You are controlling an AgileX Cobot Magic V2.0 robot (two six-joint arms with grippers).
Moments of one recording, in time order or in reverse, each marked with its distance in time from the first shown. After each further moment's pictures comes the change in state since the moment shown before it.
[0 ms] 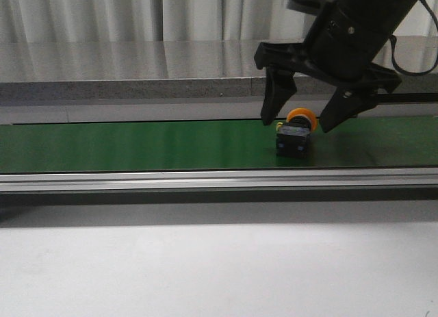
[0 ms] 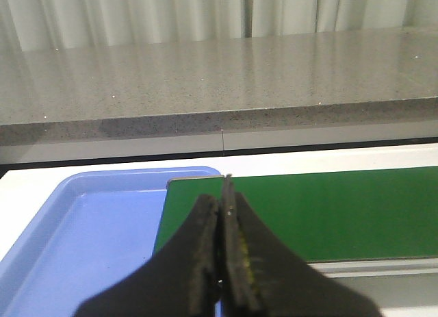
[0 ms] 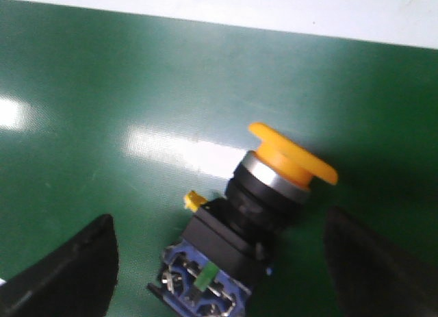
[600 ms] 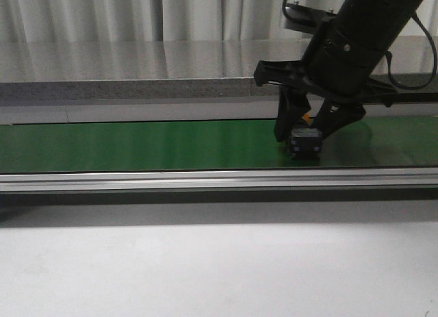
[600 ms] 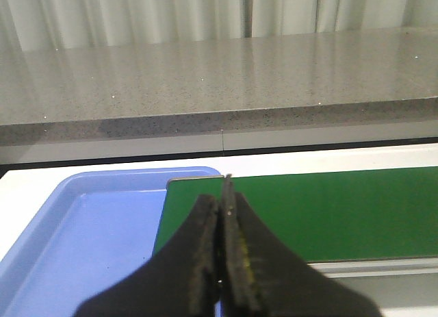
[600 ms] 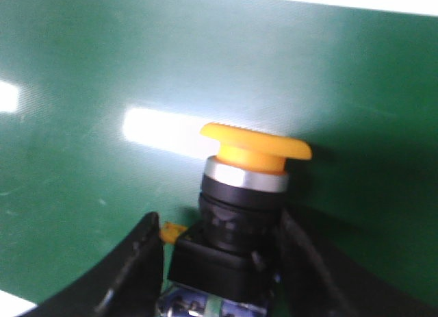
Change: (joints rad) left arm 0.000 0.000 0.000 0.000 0.000 0.000; right arm 0.000 0.033 -0.009 0.000 0.025 0.000
